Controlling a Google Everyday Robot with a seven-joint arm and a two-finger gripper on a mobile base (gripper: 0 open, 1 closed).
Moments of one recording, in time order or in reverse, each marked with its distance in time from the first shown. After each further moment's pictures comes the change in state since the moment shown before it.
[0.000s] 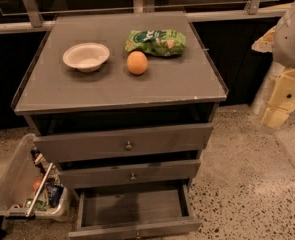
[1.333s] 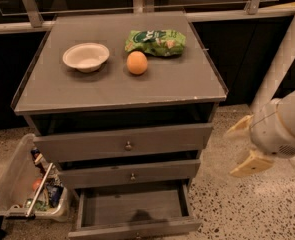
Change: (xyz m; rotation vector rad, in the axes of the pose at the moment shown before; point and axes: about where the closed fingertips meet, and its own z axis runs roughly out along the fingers) arm 0.026 0.076 0.124 -0.099 -0.179 -0.040
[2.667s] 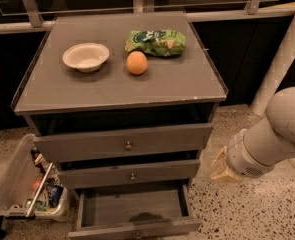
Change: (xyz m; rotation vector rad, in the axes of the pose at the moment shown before) arm 0.028 0.015 0.097 -0.074 0.031 0.059
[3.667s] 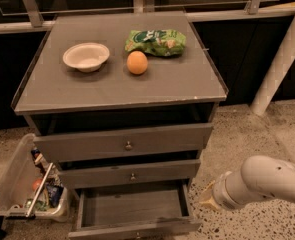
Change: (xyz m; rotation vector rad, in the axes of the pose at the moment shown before) arm 0.064 0.004 0.169 0.022 -0.047 0.224
